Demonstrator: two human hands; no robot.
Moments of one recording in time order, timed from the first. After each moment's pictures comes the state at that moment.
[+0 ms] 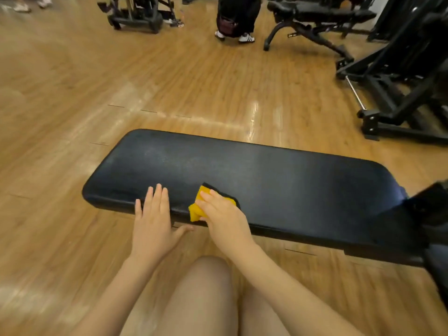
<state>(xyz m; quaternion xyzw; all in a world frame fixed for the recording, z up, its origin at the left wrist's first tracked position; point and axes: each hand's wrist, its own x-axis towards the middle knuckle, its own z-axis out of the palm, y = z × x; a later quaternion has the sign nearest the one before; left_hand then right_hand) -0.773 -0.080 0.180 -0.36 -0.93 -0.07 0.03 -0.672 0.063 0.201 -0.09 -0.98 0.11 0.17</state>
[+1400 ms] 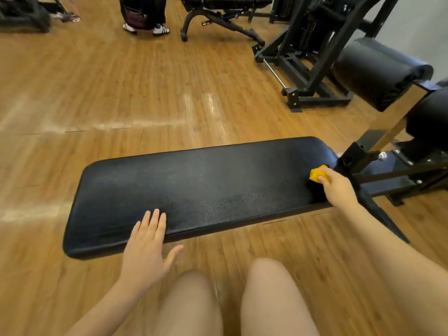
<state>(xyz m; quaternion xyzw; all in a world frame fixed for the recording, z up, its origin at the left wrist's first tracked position) -0.822 -0.114 0.204 -0.53 -0.85 0.00 -0.04 -0.505 0.211 0.261 -0.59 -0.76 0.22 0.17</state>
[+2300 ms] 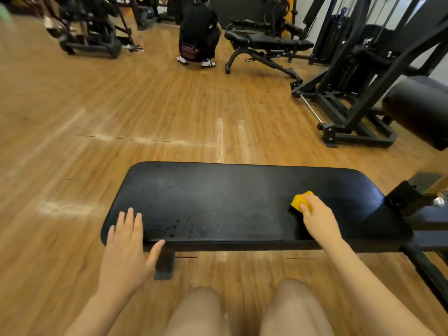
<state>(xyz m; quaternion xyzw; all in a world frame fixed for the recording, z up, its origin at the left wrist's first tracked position) -0.870 -0.162 0.203 -0.38 -0.92 -0.09 0.06 -0.619 0.151 0.236 -0.52 -0.82 0.19 0.15</state>
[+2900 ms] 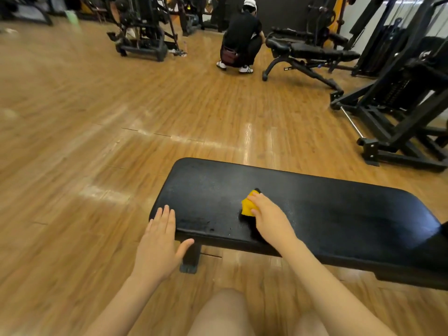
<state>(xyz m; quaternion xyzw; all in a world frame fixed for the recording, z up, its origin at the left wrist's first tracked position) -0.877 -0.185 0.206 -0.37 -0.92 -0.11 0.00 -0.753 0.044 0.241 -0.26 -0.93 0.23 0.08</state>
